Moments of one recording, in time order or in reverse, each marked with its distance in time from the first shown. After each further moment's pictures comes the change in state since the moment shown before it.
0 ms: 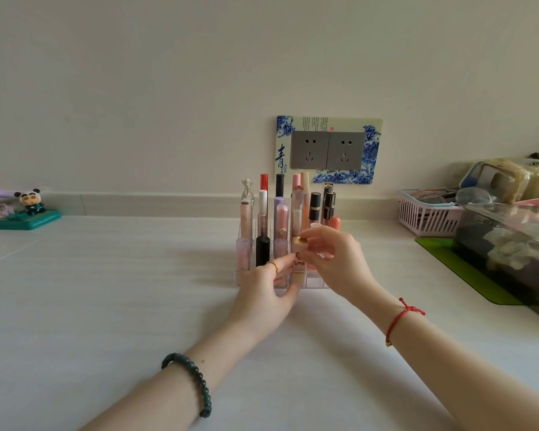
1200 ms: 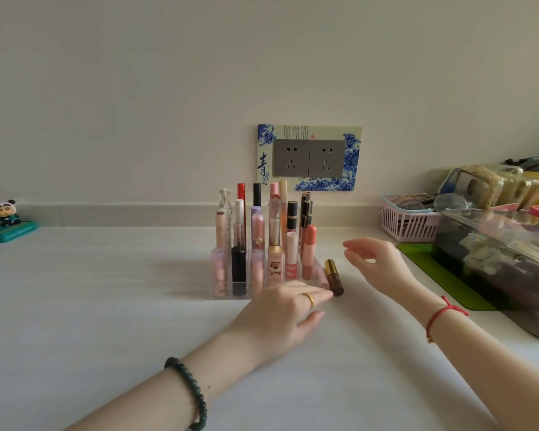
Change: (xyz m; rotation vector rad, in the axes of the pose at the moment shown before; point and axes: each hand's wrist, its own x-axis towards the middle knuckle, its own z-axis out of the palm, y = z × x) left_hand 0.006 0.022 0.025 0.656 -0.161 0.613; right_hand 0.013 0.074 -0.075 -0.198 0.049 0.125
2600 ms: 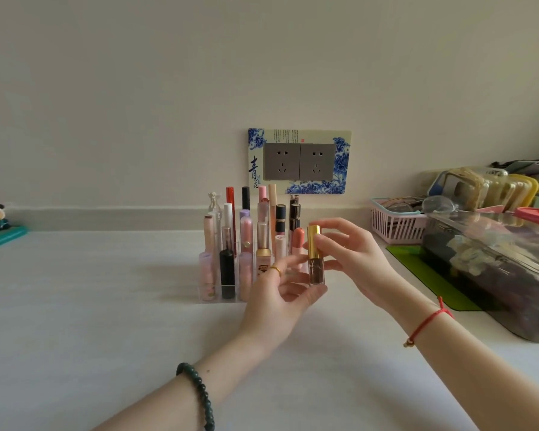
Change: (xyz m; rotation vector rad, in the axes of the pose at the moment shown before) left_hand 0.018 0.017 0.015 -0.941 0.251 -0.589; right_hand -0.022 -0.063 -0.014 0.691 -0.198 -0.012
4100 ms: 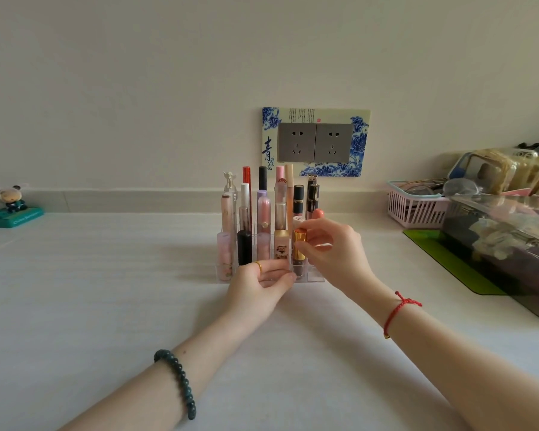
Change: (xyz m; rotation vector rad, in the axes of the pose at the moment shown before) left_hand -0.006 -0.024 -0.042 0.005 0.085 -0.296; right_hand 0.008 0.034 0.049 -0.513 0.193 -0.179
